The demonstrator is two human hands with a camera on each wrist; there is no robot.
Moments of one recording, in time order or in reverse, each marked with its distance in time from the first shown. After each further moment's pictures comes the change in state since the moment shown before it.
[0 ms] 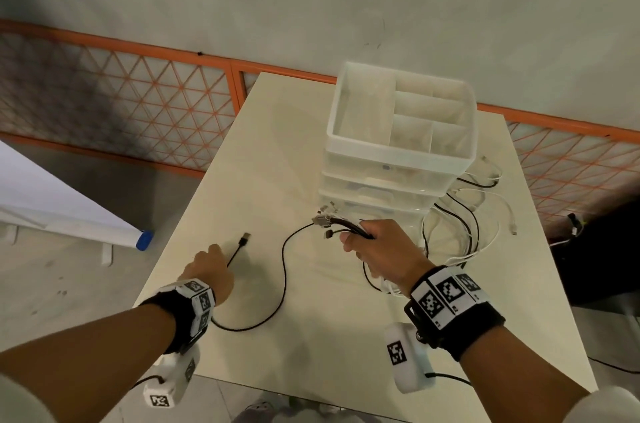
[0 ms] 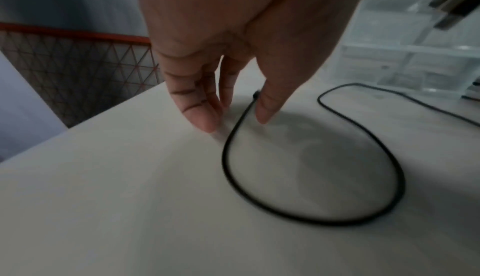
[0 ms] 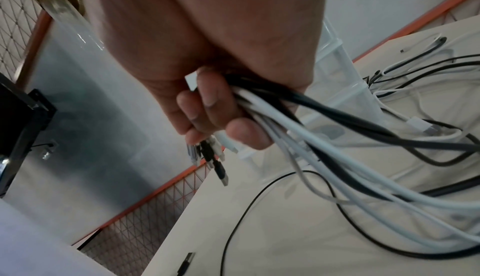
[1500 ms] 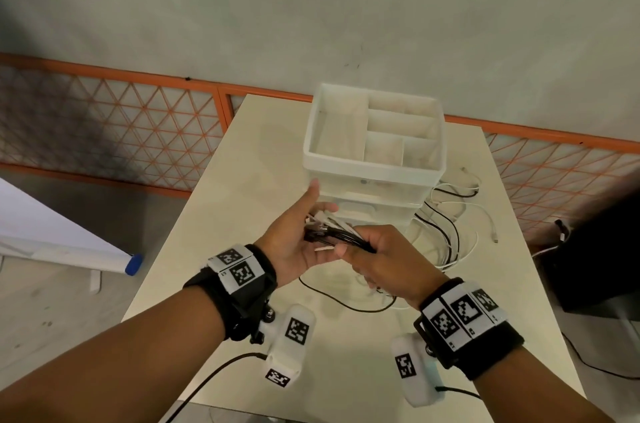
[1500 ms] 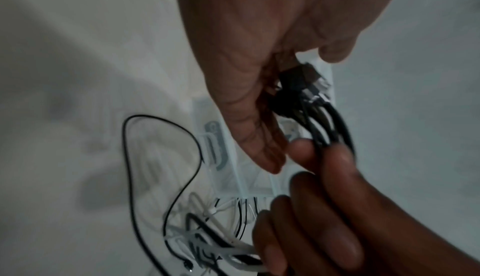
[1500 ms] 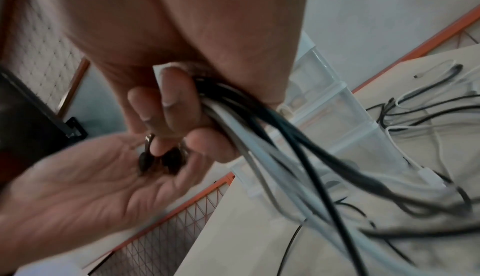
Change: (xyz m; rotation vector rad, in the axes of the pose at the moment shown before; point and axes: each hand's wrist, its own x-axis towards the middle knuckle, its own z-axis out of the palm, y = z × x) left_hand -0.095 0.147 -0.075 -1.529 -0.659 0.304; right_hand -0.035 -0.015 -0.036 0.101 -0.135 -0.192
